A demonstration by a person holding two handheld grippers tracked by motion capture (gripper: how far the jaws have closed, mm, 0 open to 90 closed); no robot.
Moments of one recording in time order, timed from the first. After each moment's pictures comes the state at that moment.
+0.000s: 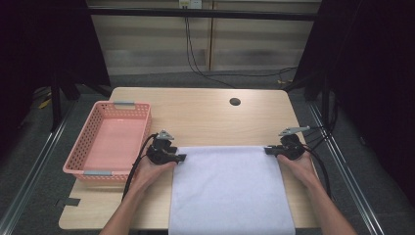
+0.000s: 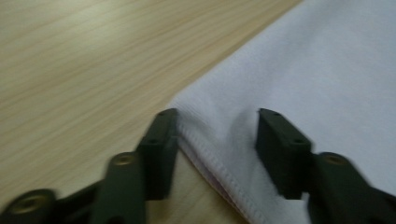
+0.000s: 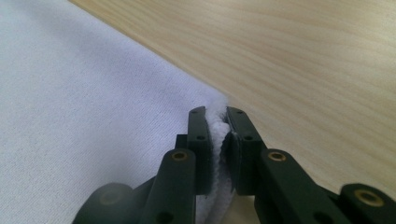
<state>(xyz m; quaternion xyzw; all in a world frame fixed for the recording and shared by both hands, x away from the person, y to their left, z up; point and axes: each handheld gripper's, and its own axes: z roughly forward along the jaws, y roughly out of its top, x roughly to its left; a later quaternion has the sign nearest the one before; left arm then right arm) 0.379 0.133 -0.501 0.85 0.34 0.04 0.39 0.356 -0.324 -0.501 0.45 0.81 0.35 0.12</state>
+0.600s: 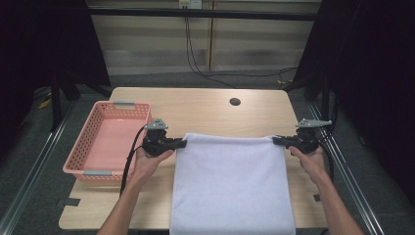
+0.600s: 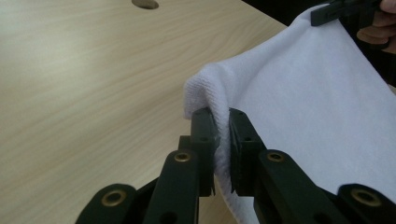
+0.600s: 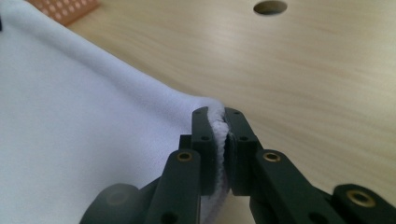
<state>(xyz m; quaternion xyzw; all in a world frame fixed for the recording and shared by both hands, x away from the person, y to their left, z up) 0.377 0.137 -0.443 0.81 0.32 0.04 0.49 0.345 -0.348 -0.453 0.45 0.76 0.45 0.13</state>
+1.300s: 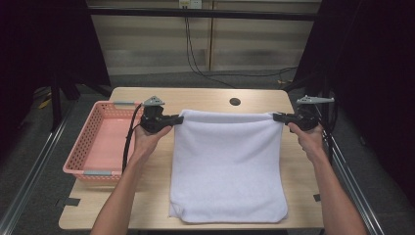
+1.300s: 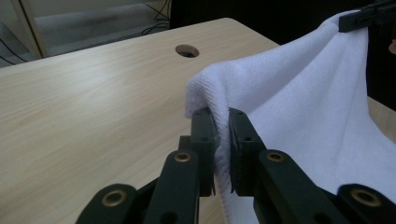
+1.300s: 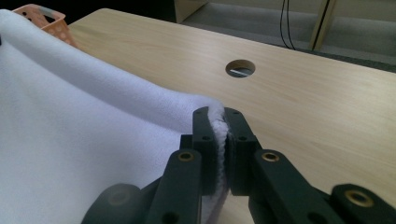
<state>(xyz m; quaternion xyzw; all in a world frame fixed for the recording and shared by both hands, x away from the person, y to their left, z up) 0.428 0.140 -0.410 0.79 0.34 0.08 0.51 0.394 -0.346 -0.408 0.46 0.74 0.46 0.17</state>
